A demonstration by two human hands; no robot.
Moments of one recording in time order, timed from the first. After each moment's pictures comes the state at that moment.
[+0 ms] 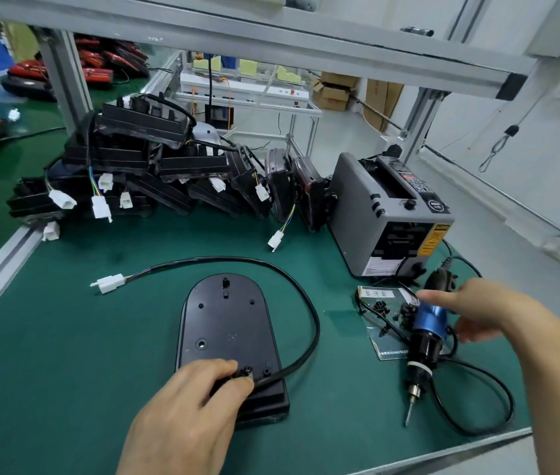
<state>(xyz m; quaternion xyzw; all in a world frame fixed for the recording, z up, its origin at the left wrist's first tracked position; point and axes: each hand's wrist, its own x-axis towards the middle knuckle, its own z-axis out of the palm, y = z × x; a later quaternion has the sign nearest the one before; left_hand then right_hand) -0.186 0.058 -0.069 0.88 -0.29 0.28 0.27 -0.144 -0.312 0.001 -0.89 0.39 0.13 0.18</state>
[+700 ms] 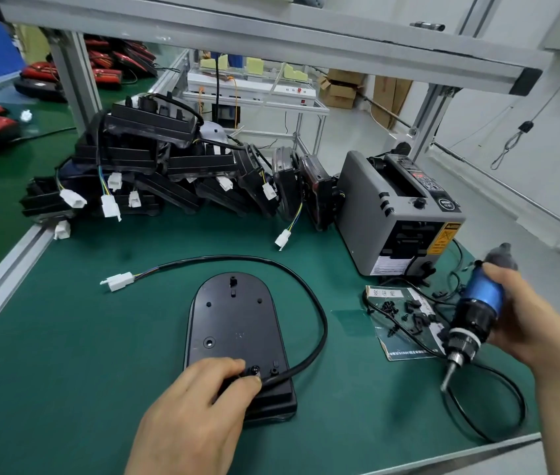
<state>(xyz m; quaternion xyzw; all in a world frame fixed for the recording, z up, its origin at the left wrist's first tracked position) -0.185 0.060 -0.072 0.88 -0.28 0.28 0.25 -0.170 -0.321 -0.019 -0.62 0.36 -0.10 0.69</state>
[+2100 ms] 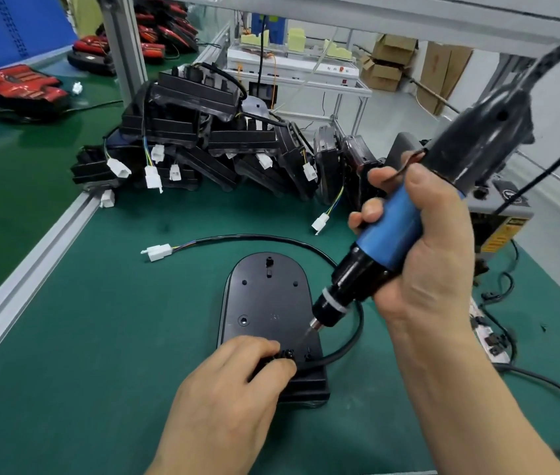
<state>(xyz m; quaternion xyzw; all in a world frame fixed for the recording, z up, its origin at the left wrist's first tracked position) -0.185 0.063 -0.078 0.88 -0.28 0.29 0.24 -0.125 -0.102 0.034 -0.45 -0.04 -0.22 0.86</state>
